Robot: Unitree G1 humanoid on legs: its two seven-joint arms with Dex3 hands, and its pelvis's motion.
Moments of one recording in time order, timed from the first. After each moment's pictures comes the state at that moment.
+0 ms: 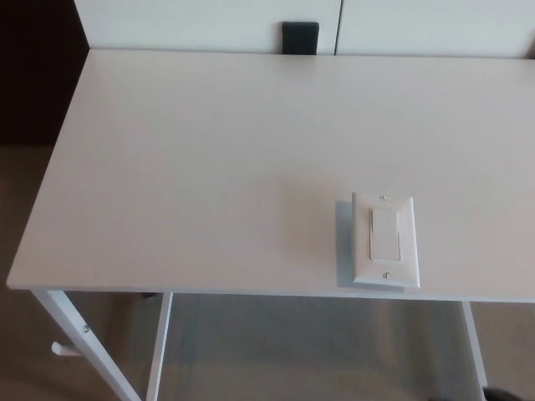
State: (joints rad) left_arm 0.37 0.45 0.00 0.41 0.02 -0.11 -0.34; right_arm 0.81 -0.47 0.17 -0.45 -0.93 -0.07 -0.02
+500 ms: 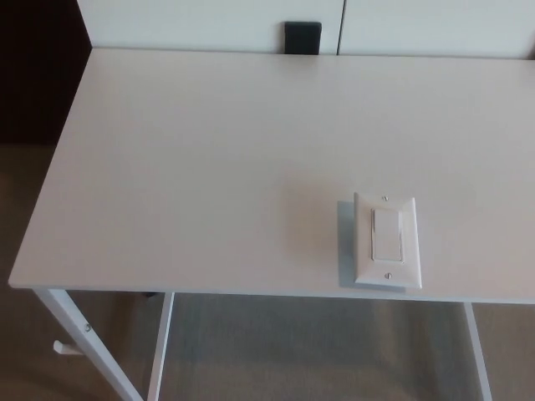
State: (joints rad) left_arm 0.36 0.45 0.00 0.40 0.02 -0.11 -0.34; right_arm 0.60 -0.39 0.08 0.00 -0.70 -0.14 -0.01
